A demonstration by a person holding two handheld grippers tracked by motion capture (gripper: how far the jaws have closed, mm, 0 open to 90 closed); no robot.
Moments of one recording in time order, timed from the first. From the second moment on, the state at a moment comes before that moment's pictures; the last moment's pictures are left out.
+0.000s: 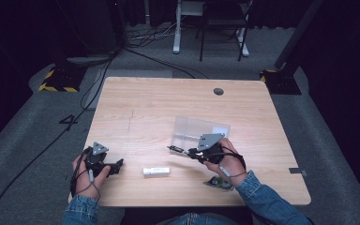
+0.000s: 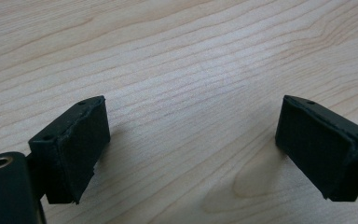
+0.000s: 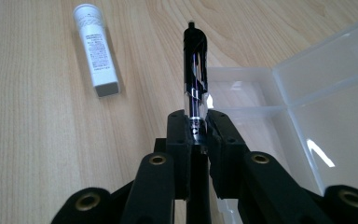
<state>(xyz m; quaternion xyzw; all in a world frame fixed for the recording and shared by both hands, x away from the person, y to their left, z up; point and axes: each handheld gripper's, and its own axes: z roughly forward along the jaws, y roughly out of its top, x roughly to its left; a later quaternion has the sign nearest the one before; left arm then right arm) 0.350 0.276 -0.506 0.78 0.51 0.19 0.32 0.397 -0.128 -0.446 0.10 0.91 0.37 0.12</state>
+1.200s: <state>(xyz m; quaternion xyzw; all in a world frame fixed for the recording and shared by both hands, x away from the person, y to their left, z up) 0.350 0.276 -0.506 0.78 0.51 0.19 0.32 0.426 -0.183 -0.447 0.14 0.91 0.35 0.16</state>
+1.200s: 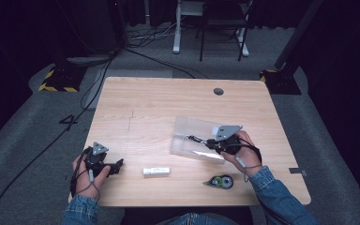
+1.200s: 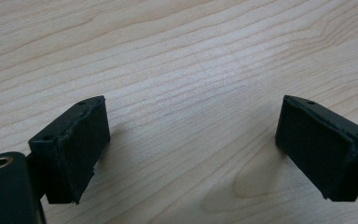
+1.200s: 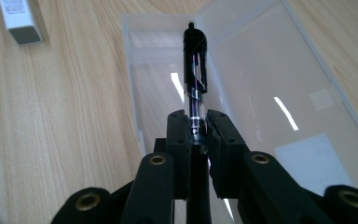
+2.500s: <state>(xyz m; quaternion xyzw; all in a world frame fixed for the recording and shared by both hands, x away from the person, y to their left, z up) 0.350 0.276 -0.506 0.78 0.51 0.19 0.32 0.440 -0.175 -0.478 0.10 0.93 0.28 0.20</state>
